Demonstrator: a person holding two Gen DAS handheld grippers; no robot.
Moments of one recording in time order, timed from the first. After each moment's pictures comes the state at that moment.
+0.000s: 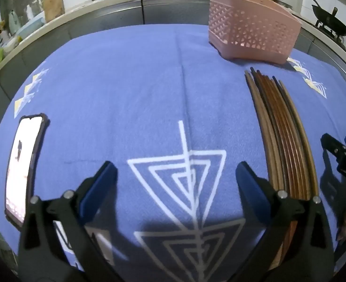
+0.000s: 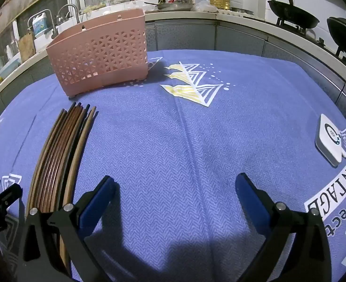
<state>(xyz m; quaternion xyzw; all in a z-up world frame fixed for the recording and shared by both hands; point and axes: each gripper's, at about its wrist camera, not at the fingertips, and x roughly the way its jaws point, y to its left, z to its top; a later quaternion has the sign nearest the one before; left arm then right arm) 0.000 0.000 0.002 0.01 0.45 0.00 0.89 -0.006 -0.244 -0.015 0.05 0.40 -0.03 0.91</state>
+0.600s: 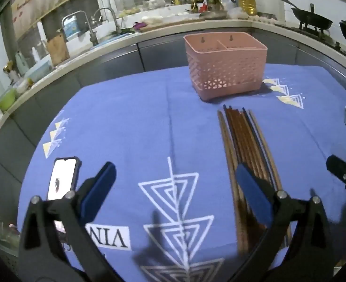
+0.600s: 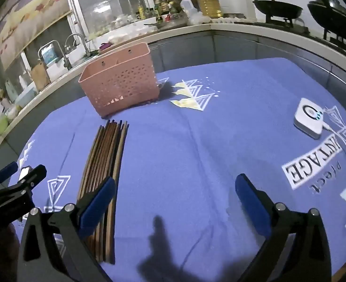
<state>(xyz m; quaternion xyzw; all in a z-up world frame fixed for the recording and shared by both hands) -0.043 -0.042 0.069 0.09 0.36 0.01 0.93 -0.080 -0.253 0.027 0.13 0.36 0.00 0.92</state>
